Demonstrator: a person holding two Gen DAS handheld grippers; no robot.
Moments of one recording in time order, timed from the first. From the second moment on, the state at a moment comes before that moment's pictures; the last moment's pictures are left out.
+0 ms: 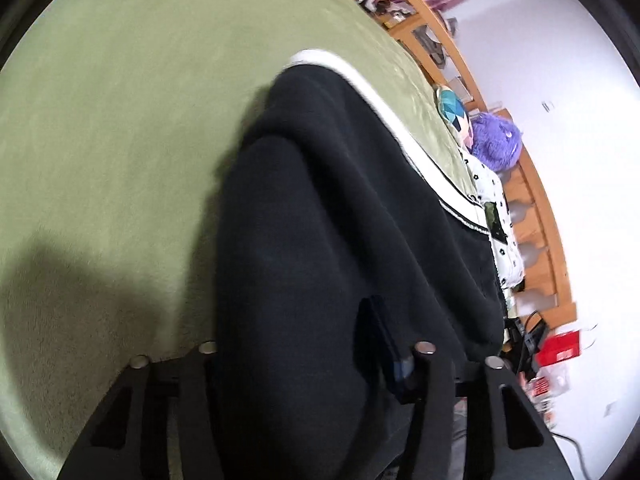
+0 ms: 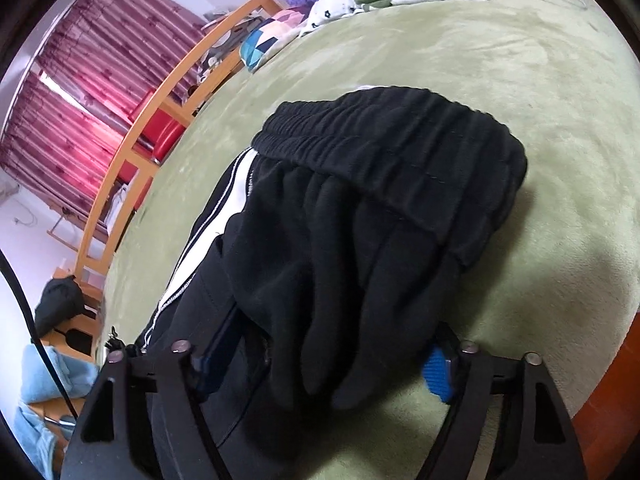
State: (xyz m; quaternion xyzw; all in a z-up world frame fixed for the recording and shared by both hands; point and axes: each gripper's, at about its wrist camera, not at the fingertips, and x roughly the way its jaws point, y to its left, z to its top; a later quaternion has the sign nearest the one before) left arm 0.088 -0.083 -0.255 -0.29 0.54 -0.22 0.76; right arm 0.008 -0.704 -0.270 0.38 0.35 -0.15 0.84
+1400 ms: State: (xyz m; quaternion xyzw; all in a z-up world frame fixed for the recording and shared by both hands) left arm 0.130 0.114 -0.177 -0.22 0.49 -0.21 0.82; right arm 0.072 -0.413 -0.192 0.22 0.37 -0.07 0.90
